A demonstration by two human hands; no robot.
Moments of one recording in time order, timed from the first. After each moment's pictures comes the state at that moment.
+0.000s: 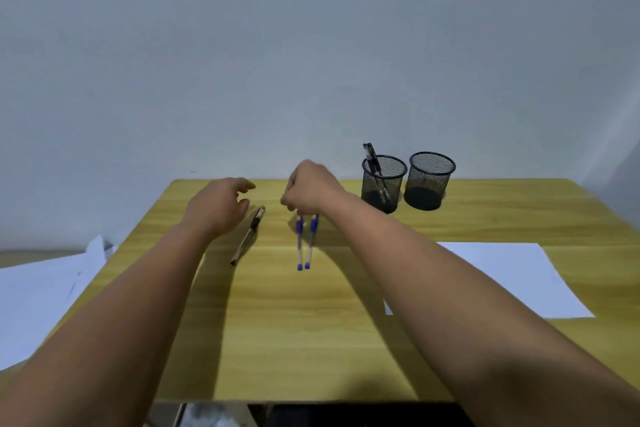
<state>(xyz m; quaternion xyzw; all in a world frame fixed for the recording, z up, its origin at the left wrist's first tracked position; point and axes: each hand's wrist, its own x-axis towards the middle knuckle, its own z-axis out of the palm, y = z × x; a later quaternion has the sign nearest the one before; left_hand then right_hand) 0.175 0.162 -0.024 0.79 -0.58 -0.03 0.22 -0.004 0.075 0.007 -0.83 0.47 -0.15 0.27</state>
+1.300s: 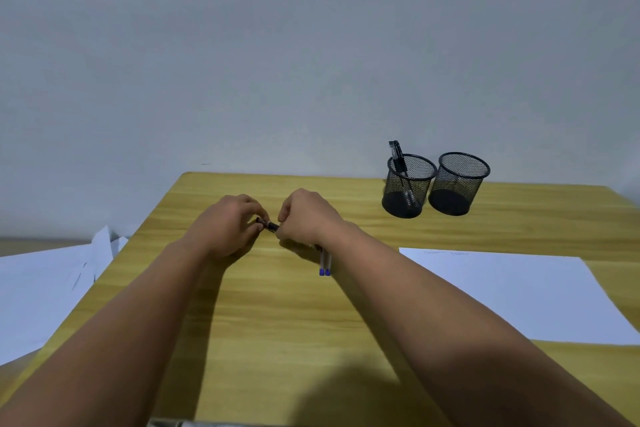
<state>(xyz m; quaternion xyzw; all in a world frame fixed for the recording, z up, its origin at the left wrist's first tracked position) 0.209 0.170 -0.066 0.70 -0.69 -0.04 0.18 0.031 0.092 -0.038 -0.85 0.44 -0.09 0.28</state>
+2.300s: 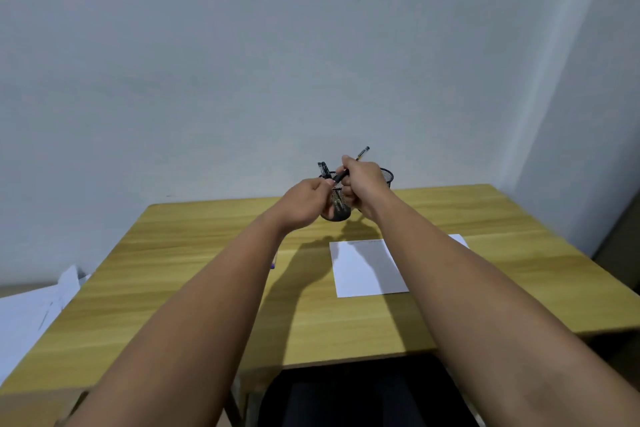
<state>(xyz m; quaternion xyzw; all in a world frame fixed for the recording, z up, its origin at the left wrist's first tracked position) -0.032 0.171 0.049 0.60 -0.66 -0.29 0.35 -0.159 0.095 0.053 -0.49 0.47 -0.44 0.58</state>
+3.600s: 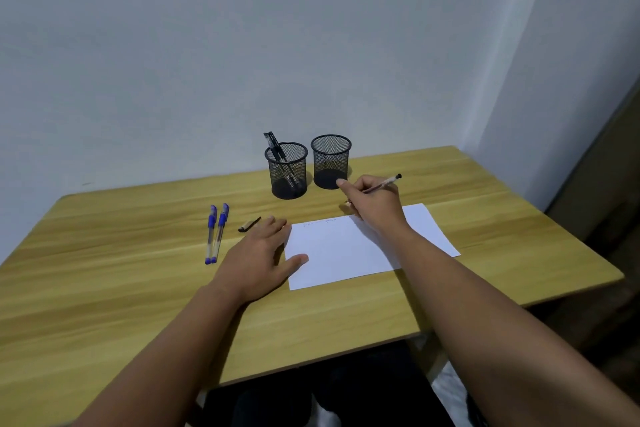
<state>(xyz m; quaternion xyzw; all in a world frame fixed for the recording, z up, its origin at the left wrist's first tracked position) -0.033 0.172 -0.092 0.62 -0.76 -0.06 0.18 -0.264 0.065 -0.065 -0.53 0.48 -0.53 0.46</state>
